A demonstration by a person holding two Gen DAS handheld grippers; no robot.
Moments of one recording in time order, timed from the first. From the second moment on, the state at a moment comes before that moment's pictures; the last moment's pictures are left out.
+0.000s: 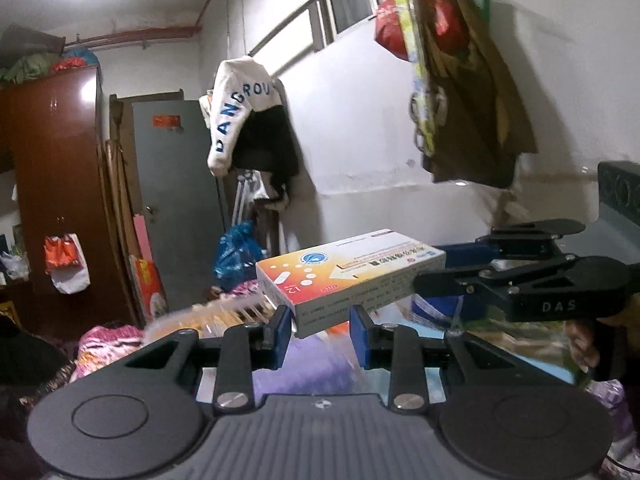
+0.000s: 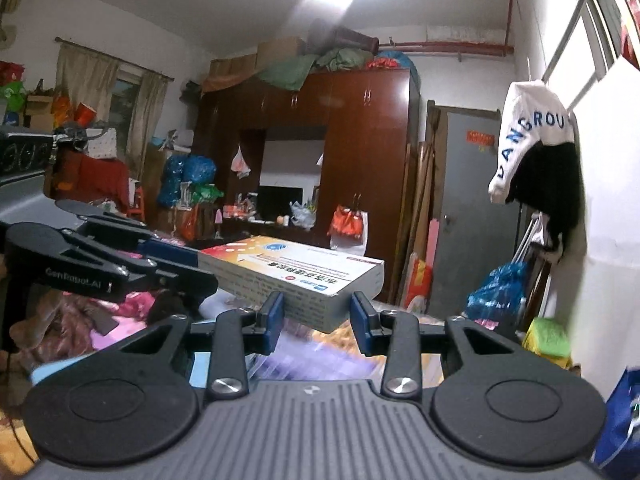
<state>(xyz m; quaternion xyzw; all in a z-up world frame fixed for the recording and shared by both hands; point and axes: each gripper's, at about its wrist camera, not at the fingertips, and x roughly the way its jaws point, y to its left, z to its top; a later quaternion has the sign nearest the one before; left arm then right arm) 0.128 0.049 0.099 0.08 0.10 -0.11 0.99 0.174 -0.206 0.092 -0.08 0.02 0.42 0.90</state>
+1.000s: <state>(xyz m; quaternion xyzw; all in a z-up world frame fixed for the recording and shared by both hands) 0.181 0.035 0.046 0.09 0.14 0.01 0.99 0.216 -0.253 0.032 -0.04 0.14 0.37 0.92</state>
